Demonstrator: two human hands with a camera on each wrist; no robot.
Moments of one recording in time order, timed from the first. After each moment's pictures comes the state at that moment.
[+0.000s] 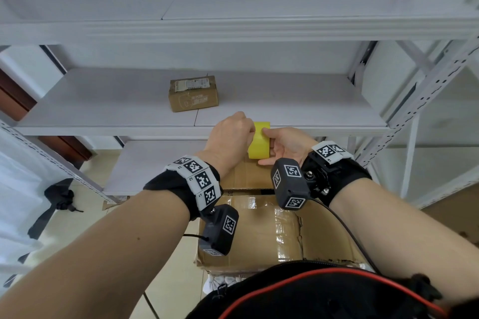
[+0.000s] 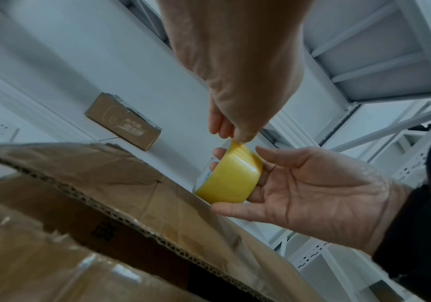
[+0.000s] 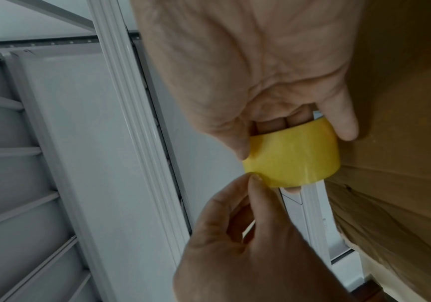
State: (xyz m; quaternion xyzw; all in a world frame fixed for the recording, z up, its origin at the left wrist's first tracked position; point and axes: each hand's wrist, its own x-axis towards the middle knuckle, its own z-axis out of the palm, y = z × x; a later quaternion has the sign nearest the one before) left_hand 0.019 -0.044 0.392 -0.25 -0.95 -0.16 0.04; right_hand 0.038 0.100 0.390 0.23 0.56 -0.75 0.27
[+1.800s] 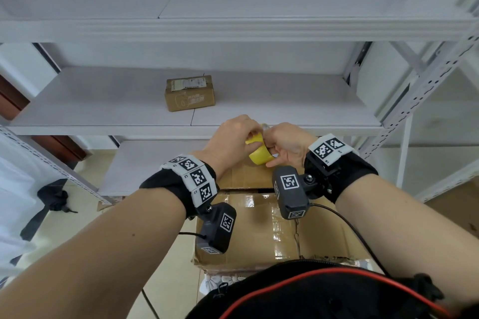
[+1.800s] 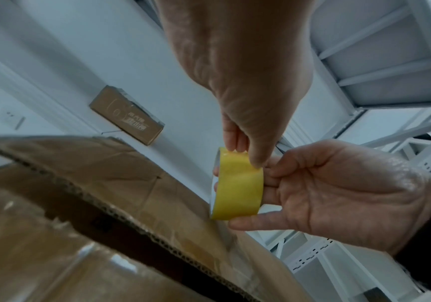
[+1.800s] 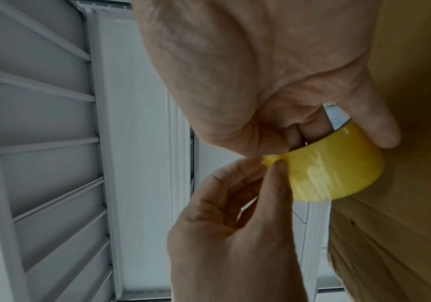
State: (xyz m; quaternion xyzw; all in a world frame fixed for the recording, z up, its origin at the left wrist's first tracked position) left_hand 0.018 -0.044 0.381 -0.32 -0.91 -0.28 0.02; right_hand 0.042 0.096 0.406 0.21 0.75 -0.58 0.24
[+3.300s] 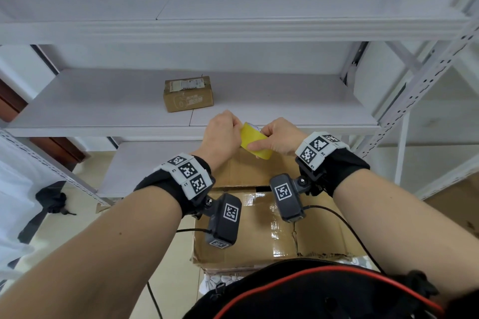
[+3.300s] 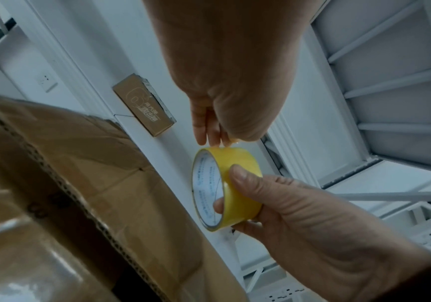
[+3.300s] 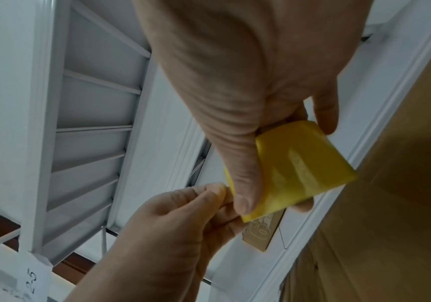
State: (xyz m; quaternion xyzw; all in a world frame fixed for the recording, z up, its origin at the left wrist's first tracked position) left_hand 0.012 -0.042 0.383 -0.10 -0.93 -0.34 0.02; right_hand 0.035 0.106 0.388 0.07 0.88 -0.44 0.14
